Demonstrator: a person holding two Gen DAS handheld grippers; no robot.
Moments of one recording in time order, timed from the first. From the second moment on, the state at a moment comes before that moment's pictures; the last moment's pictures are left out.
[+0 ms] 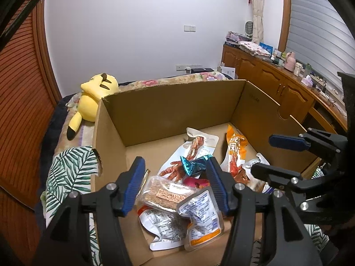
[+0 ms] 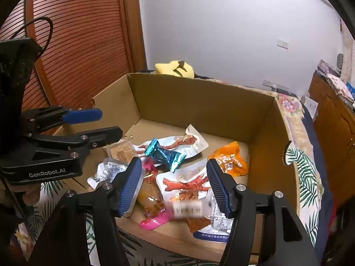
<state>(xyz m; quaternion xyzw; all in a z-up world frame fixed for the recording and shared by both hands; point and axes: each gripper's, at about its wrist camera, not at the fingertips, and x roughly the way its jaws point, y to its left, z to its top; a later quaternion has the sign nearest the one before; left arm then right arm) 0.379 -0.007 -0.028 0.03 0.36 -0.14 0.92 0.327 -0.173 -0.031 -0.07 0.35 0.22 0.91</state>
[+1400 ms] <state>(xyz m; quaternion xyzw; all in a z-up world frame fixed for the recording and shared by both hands) 0.189 0.002 0.079 0.03 0.20 -0.05 0.98 0.165 -0.198 0.058 -0.04 0.22 0.15 0.96</state>
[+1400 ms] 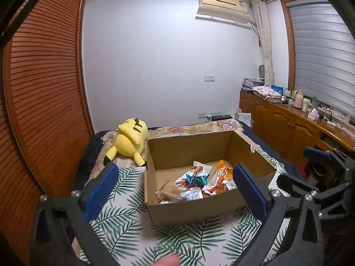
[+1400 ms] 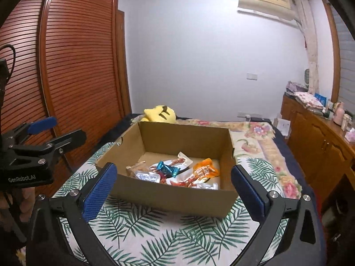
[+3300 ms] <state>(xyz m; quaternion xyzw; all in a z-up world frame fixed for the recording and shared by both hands) 0.021 0.015 0.053 0.01 0.21 -0.02 0.98 -0.001 -0.256 0.057 0.00 0.17 0.10 0.98</state>
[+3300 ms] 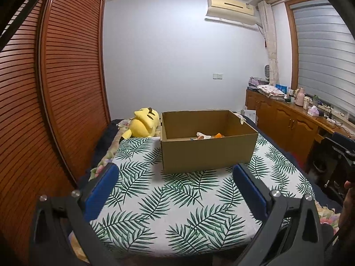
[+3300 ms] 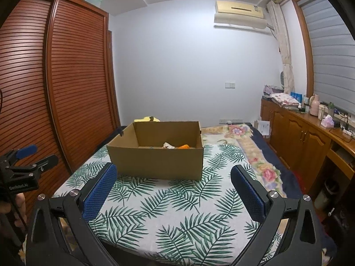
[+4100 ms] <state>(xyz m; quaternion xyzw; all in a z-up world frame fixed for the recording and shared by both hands) 0.018 0.013 0.053 0.01 0.20 -0.02 0.98 -0.001 -0.258 0.054 0.00 0.17 0.10 0.98</state>
